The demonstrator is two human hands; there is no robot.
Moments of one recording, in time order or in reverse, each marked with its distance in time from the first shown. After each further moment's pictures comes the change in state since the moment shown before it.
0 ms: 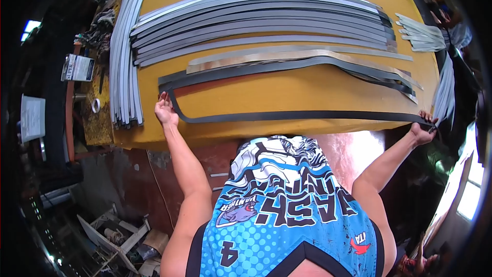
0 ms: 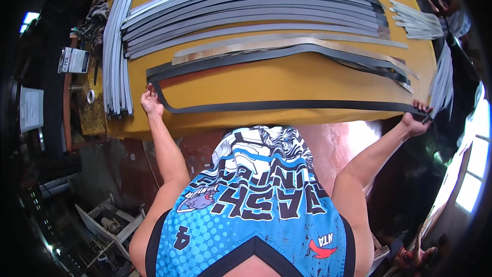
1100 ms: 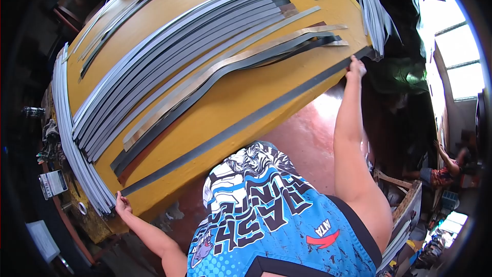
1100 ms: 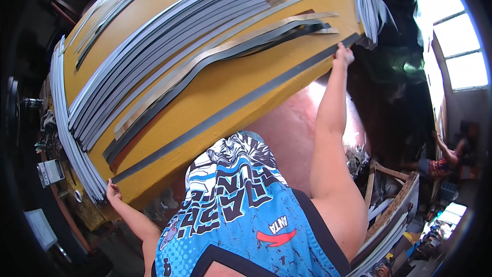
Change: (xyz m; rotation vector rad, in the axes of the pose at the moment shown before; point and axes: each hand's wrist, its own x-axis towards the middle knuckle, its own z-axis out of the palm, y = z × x) left_hand 0.072 0.095 -0.103 0.603 0.279 -0.254; right_hand 0.051 0.026 -0.113 -1.112 0.663 -0.045
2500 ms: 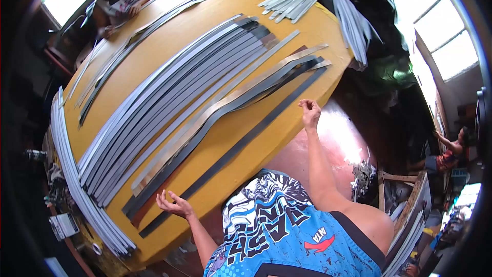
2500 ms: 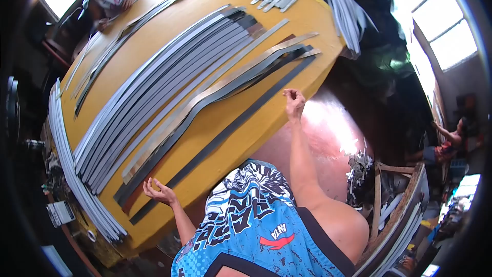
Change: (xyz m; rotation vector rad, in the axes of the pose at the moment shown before) left_hand -0.195 -0.116 0.233 0.411 0.082 1.287; right_hand -0.232 0.046 -0.025 -0.026 -0.335 -0.447
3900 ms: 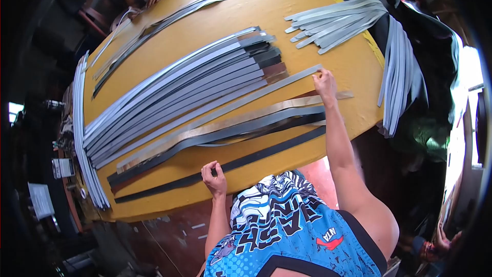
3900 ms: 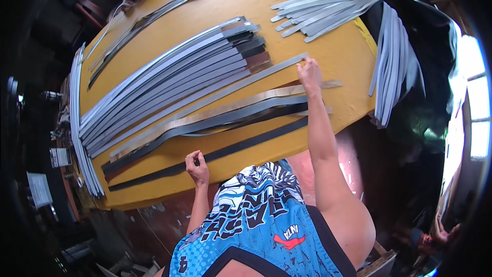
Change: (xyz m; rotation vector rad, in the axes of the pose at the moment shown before) left_hand -0.131 0.281 0.179 -0.093 -0.274 -0.052; right_hand 0.344 0.019 0.092 -0.717 -0.483 -0.155
